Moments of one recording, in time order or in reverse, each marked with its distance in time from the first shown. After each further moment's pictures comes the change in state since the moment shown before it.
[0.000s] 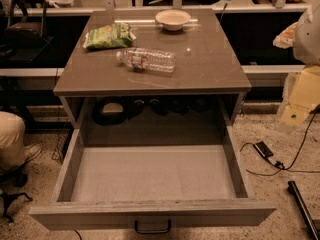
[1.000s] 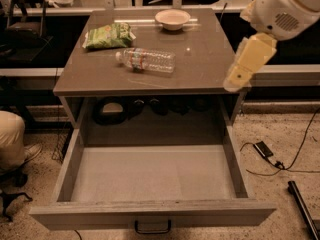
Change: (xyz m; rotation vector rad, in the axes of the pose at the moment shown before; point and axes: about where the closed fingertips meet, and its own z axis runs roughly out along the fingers) arm -0.071 -0.064 0.015 0.079 -0.204 0.059
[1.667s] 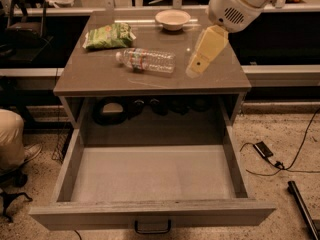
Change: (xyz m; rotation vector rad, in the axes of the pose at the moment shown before) arm -0.068 -0.026 0.055 -0.023 -0.069 -0.010
